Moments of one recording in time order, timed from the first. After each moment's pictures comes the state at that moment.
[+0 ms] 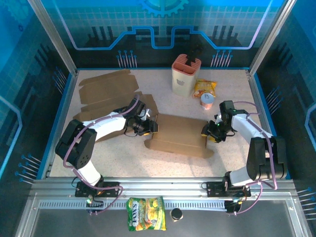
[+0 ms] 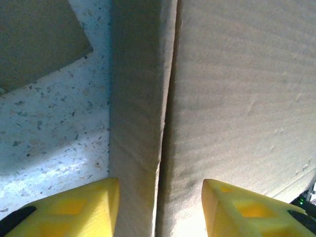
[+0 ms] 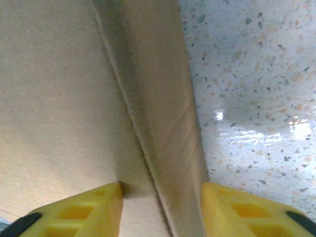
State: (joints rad) left arm -0.47 1.67 0.97 -0.41 0.47 -0.62; right arm 0.02 1.45 0.86 -0.85 -0.40 0.50
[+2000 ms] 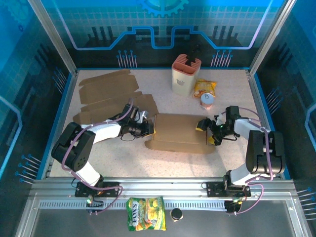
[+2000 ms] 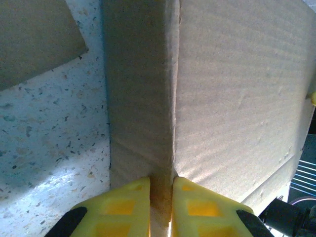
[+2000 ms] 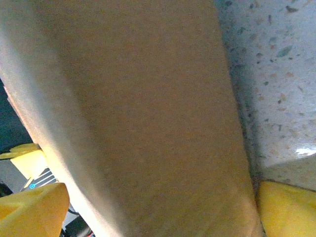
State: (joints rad) left arm -0.41 1.63 0.77 -0.10 0.58 -0.69; right arm -0.09 1.52 0.71 -0.54 -0.74 0.47
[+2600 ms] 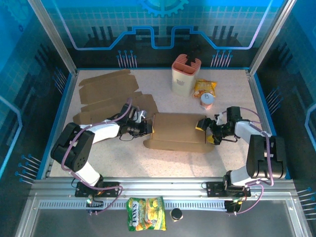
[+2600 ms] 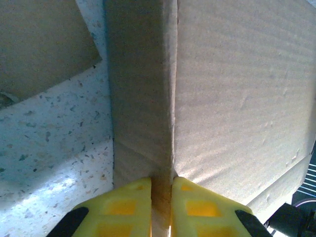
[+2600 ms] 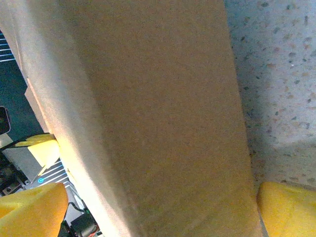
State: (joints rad) left arm -0.39 1.62 0.76 -0.09 0.58 -0.66; right arm -0.09 1.45 0.69 -0.50 -0.78 0.47
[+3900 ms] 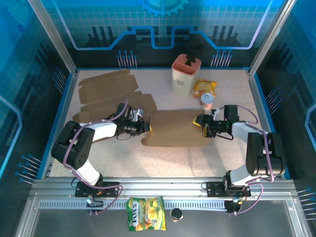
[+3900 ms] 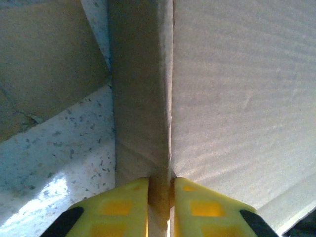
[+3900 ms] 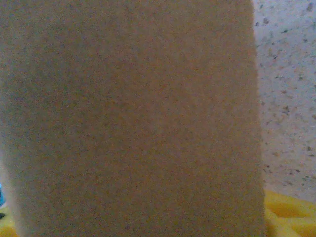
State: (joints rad) left arm -0.32 1.65 0.74 -0.01 0.66 -0.64; right arm -0.04 1.49 0.64 -0.16 -0.92 0.72
